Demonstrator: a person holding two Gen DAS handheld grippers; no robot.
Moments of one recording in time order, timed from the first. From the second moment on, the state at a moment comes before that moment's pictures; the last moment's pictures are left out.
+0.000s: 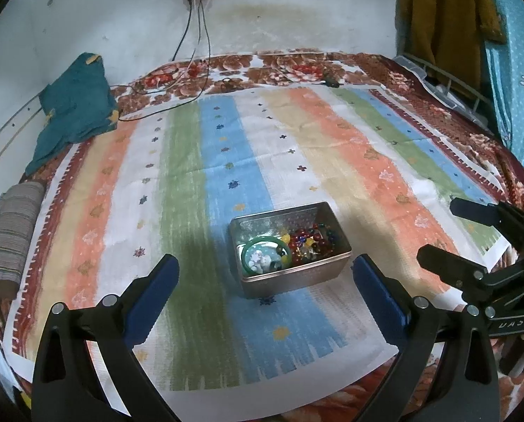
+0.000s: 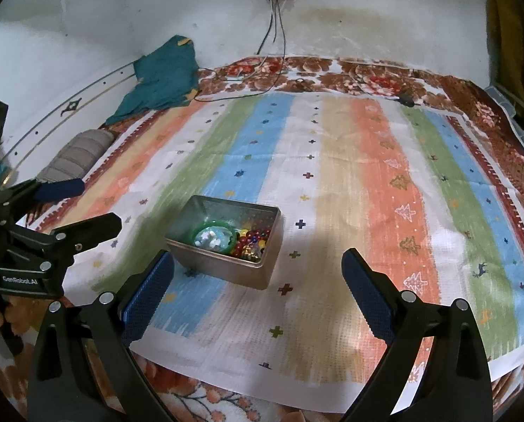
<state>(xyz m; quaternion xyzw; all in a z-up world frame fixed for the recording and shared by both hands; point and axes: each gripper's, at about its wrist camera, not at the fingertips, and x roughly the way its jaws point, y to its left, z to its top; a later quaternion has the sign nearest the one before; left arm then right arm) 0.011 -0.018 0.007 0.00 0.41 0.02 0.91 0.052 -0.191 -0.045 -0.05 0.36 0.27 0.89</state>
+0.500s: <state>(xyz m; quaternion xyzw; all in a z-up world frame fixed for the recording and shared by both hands) 0.012 -0.021 0.010 0.00 0.40 0.01 0.92 0.052 -0.191 -0.044 -0.05 0.36 0.28 0.89</state>
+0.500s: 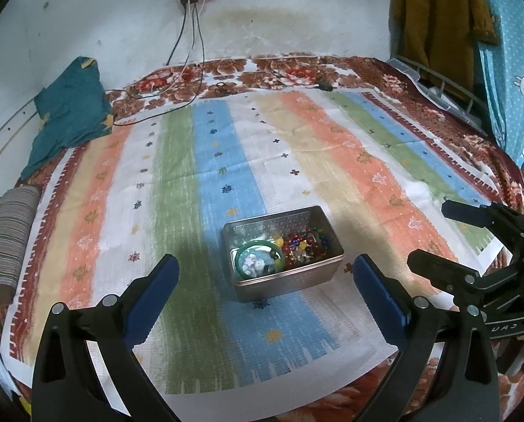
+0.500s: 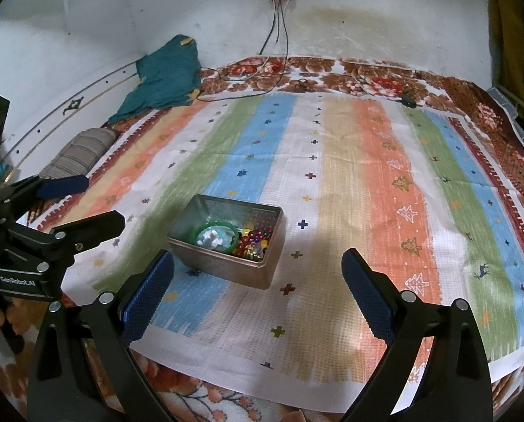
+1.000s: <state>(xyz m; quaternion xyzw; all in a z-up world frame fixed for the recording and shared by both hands) 0.012 -0.018 0.009 -0.01 0.40 0.01 0.92 0.054 -0.189 -0.044 -0.05 0.36 0.28 0.89</state>
